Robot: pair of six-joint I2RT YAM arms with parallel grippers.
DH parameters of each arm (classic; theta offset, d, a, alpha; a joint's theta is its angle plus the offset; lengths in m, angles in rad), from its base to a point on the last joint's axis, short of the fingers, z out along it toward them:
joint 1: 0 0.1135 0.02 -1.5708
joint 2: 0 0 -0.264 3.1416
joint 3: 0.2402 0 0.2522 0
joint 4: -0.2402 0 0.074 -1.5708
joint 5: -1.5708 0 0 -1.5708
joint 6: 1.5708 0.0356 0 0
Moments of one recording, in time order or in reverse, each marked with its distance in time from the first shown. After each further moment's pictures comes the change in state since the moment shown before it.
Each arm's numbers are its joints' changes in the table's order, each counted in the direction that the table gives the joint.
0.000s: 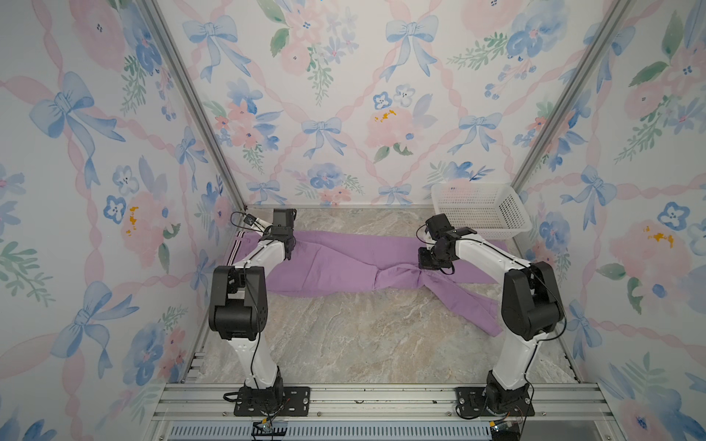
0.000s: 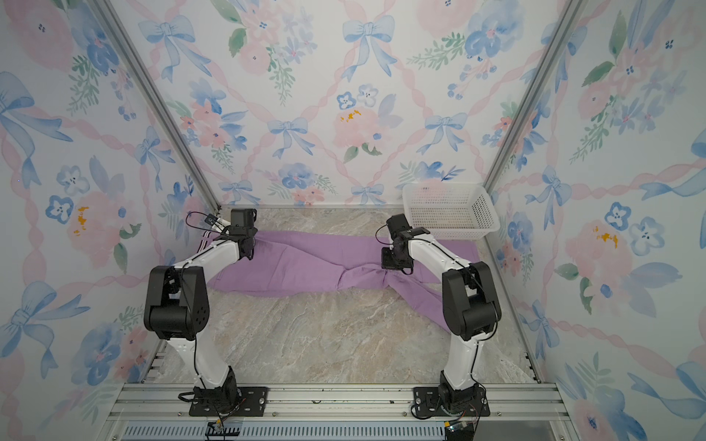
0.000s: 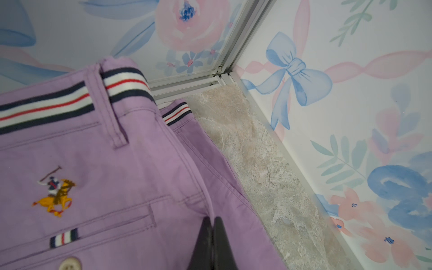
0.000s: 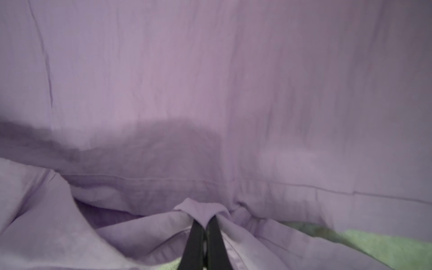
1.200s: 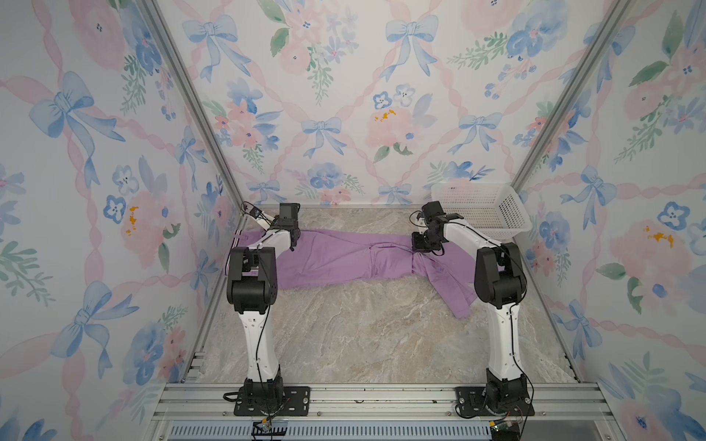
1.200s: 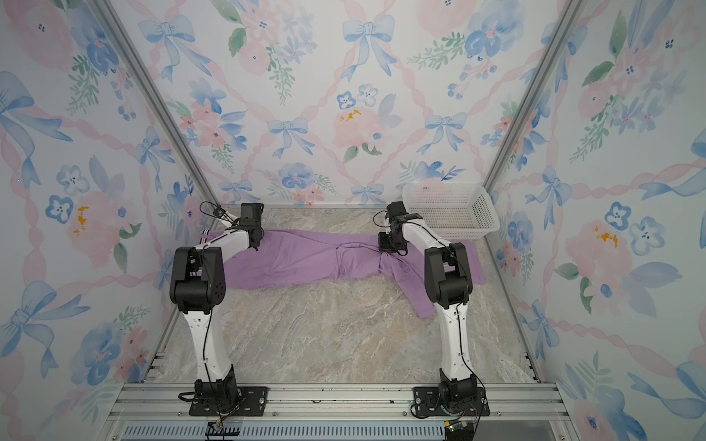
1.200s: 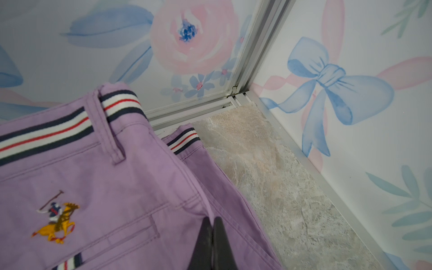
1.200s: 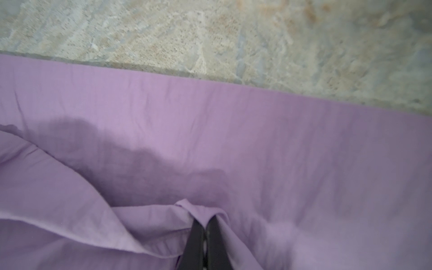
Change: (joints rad) left arm 0.013 0.268 0.237 -0.003 0.186 0.089; right arm -0.069 0.333 0.362 0.005 0.086 -0.099
